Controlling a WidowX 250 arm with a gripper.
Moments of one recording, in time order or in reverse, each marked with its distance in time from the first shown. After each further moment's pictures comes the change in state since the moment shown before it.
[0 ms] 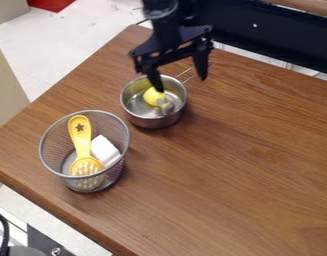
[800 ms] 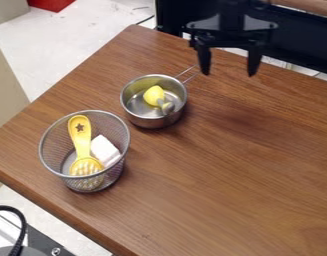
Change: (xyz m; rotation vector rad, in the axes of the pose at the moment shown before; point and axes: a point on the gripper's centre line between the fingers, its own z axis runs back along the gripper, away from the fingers) arm -0.022 -0.072 -0.011 0.121 0.074 -0.376
